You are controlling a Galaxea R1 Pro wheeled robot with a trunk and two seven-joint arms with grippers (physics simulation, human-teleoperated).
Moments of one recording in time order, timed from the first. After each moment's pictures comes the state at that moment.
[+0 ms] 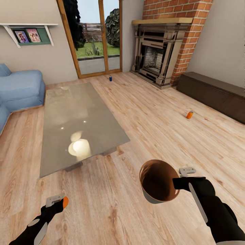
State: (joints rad) left arm -0.47 0.19 0.23 -0.42 0.10 -0.14 -0.14; right arm -0.42 -0.17 -0.01 -1.40 0.01 1.01 0.11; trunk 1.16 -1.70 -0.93
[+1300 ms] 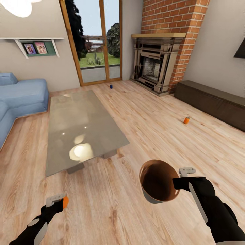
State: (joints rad) left arm -0.47 0.19 0.23 -0.42 0.10 -0.14 -0.14; right arm -0.42 -0.17 -0.01 -1.40 0.01 1.01 0.11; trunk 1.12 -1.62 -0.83
